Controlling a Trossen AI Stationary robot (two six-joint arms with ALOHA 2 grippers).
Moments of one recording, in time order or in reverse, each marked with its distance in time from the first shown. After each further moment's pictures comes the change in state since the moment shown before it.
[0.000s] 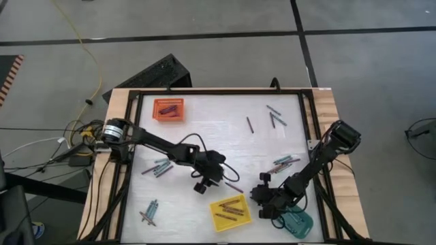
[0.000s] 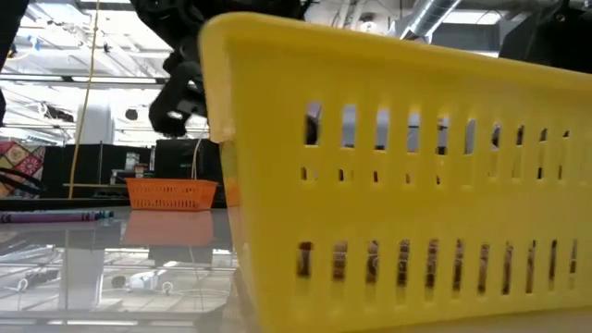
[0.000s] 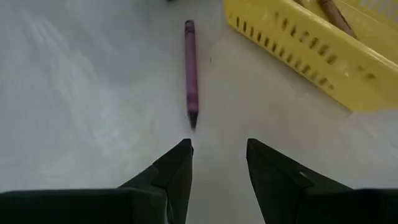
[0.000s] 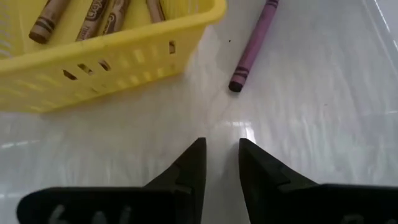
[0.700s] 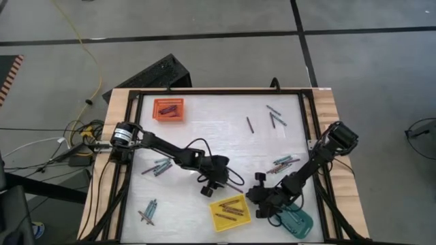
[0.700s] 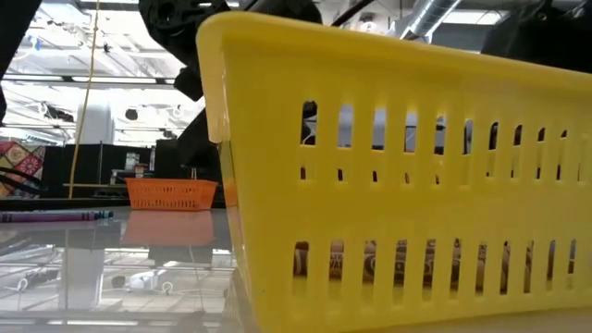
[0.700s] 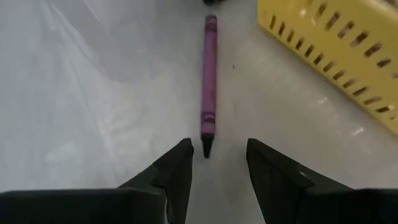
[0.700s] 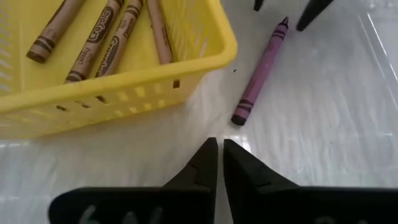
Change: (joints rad) left arm -0.024 0.118 0.063 0.065 -0.072 -0.088; right arm -0.049 0.035 0.000 0.111 0.006 -0.132
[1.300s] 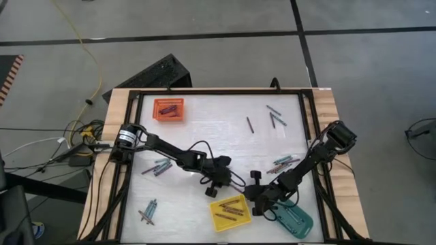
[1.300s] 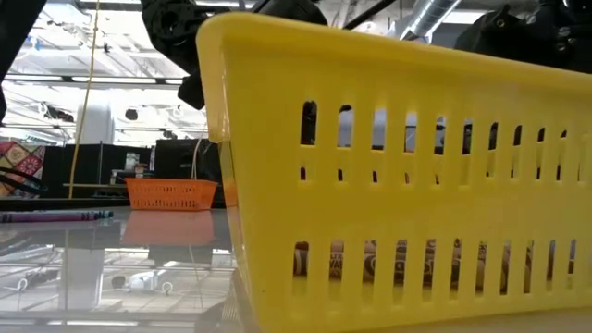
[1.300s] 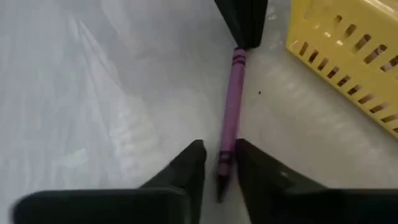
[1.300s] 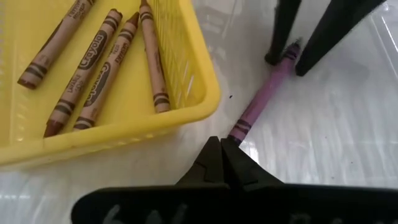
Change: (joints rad) left arm -0.011 0.057 0.018 0.042 -0.069 -0.015; right arm -0.066 0.001 0.000 0.075 -0.071 -0.085
